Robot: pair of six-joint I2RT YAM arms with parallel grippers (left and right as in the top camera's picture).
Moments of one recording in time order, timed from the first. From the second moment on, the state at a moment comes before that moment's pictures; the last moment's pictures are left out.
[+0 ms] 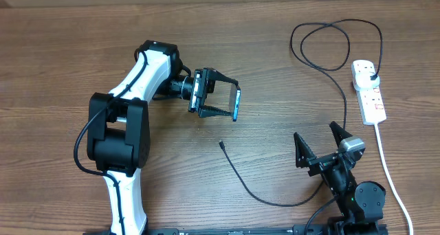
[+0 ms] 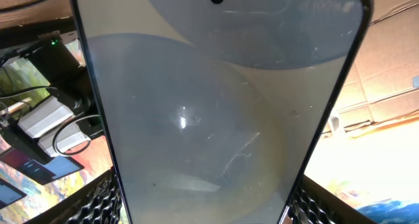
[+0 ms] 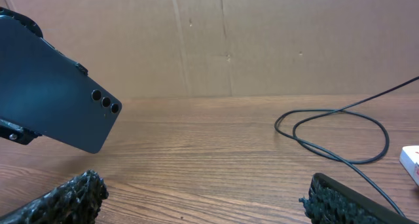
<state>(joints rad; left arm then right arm) -0.21 2.18 1.65 -1.60 1.53 -0.48 0.08 0.01 0.02 -0.02 -0.24 0.15</state>
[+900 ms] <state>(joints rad) -0.21 2.18 1.65 -1.60 1.53 -0.48 0.08 0.01 0.02 0.02 -0.24 0.15</state>
